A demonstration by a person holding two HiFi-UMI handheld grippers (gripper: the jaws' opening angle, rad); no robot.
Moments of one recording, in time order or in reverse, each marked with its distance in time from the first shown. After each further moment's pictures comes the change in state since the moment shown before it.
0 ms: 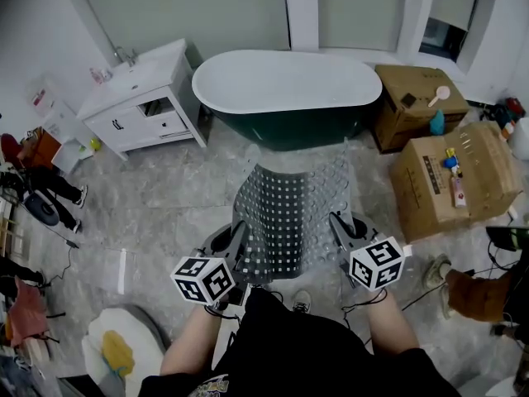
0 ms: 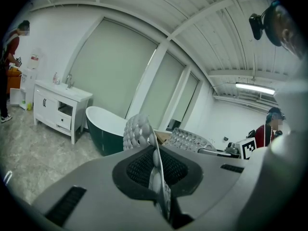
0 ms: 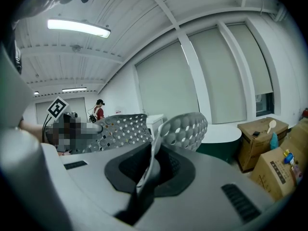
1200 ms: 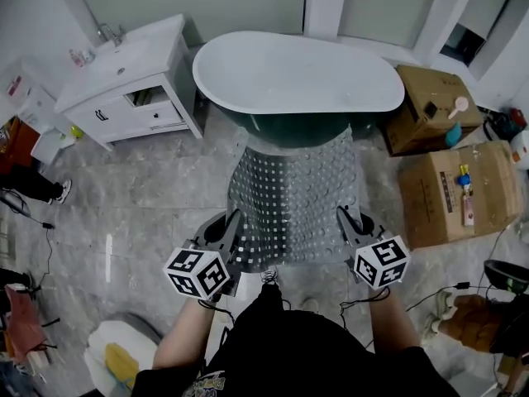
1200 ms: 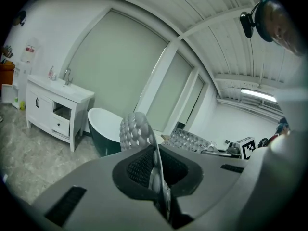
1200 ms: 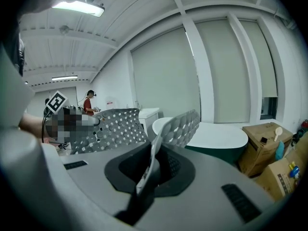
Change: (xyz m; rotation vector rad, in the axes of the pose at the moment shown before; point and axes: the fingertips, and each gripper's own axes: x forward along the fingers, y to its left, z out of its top) left arm 0.118 0.217 0.096 -0.027 0.013 -0.027; right arm 0.239 -0.025 0.035 -0.042 0.101 -0.072
